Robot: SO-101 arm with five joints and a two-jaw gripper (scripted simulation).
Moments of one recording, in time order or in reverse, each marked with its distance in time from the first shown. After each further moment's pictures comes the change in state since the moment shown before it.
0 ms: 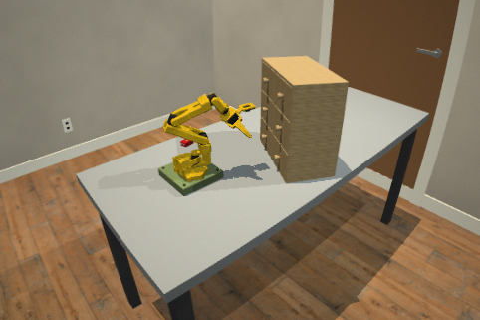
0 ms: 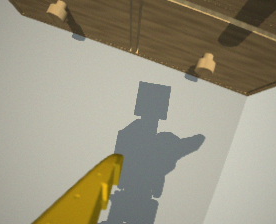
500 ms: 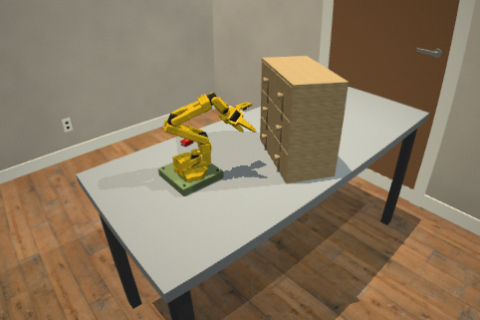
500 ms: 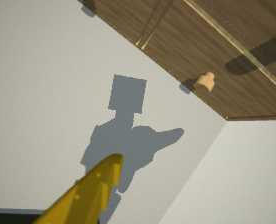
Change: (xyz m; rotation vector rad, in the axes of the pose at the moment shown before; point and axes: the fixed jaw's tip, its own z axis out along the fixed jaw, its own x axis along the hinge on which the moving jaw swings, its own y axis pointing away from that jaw) arm 0.002 0.001 0.000 -0.006 -0.002 -0.327
